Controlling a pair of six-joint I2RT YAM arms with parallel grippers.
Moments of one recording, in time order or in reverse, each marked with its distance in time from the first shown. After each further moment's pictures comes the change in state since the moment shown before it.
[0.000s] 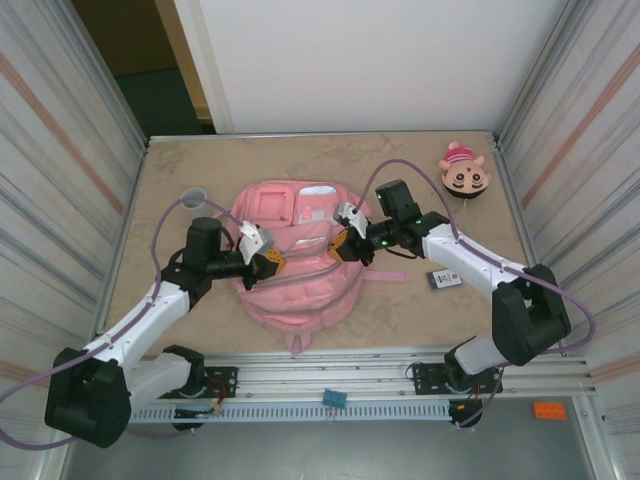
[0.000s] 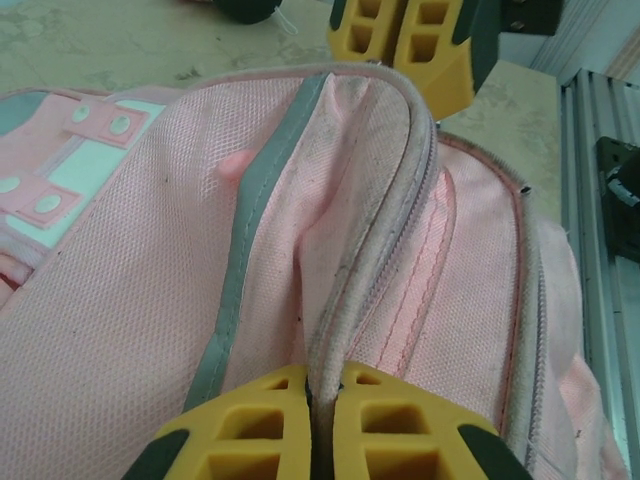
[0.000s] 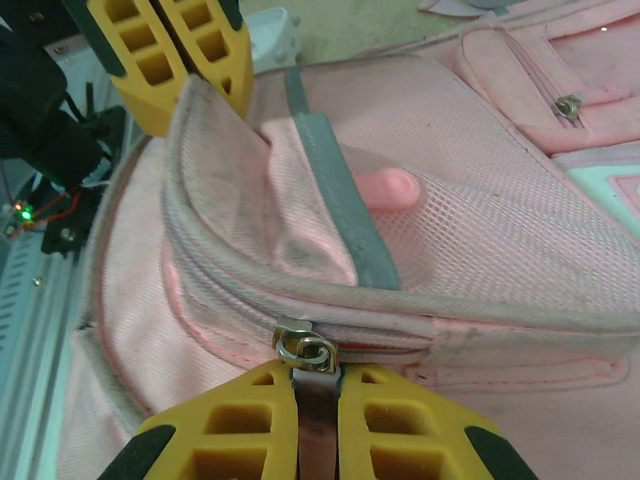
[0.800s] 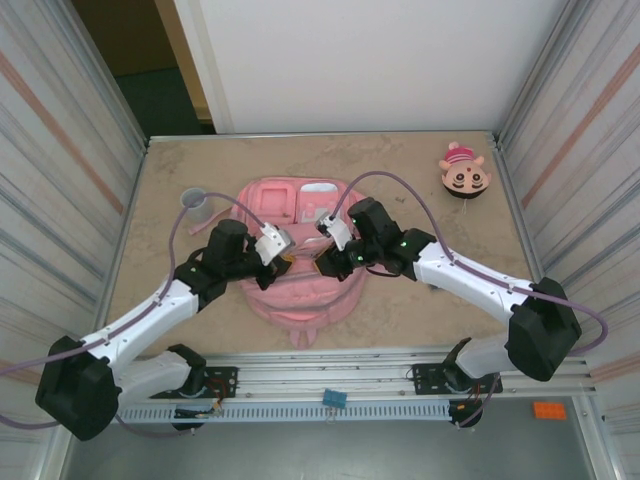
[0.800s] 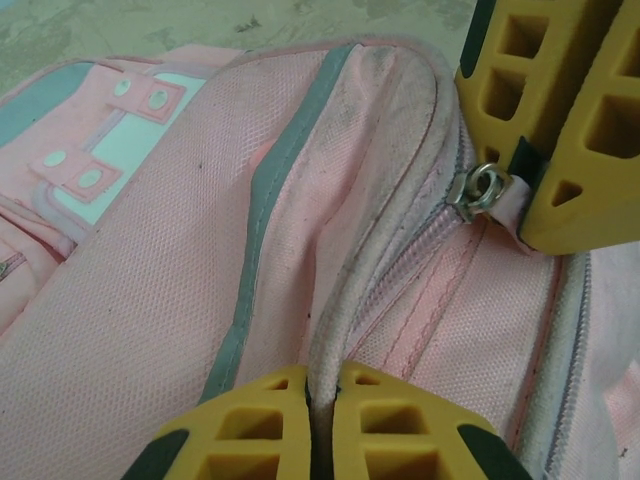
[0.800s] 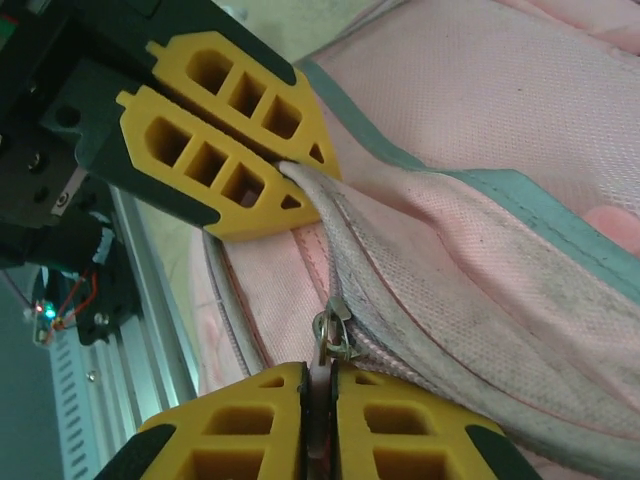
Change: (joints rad) left arm -0.222 0.027 0.066 -0.043 -0.385 -0.040; right arm 0.261 -0.080 -0.011 0.024 0.338 0.550
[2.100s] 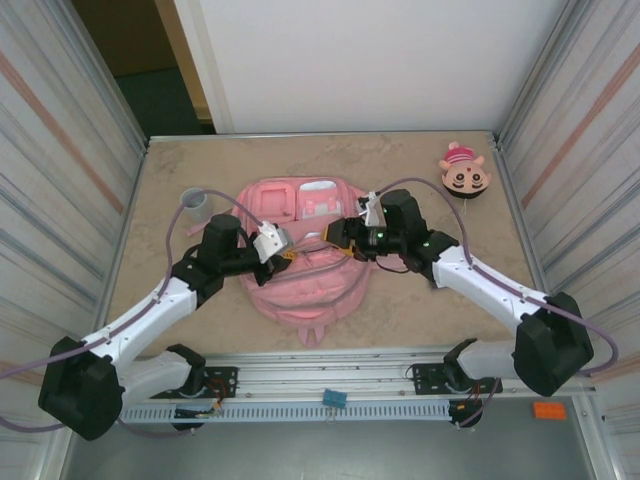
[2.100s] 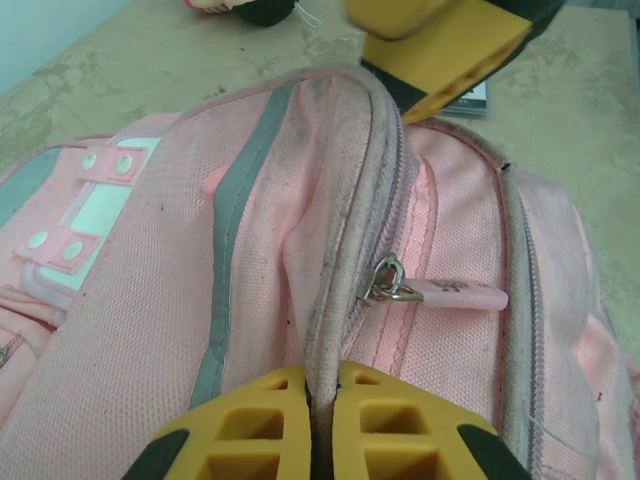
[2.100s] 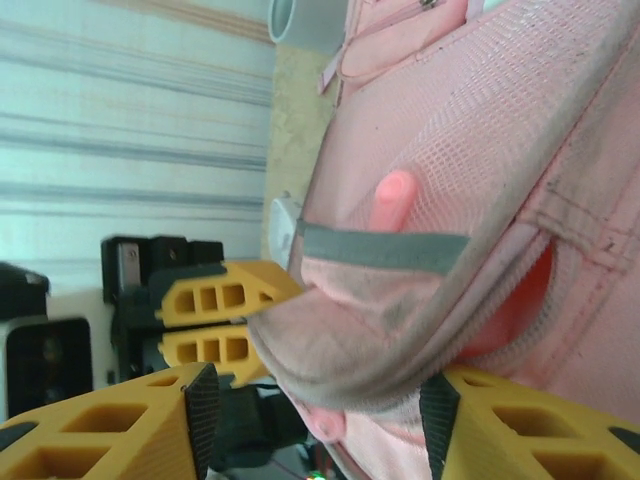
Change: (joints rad) left arm 0.063 0.005 0.003 0.055 0.167 0.136; right arm -0.177 -0.075 -0.121 0.261 -0.119 0.877
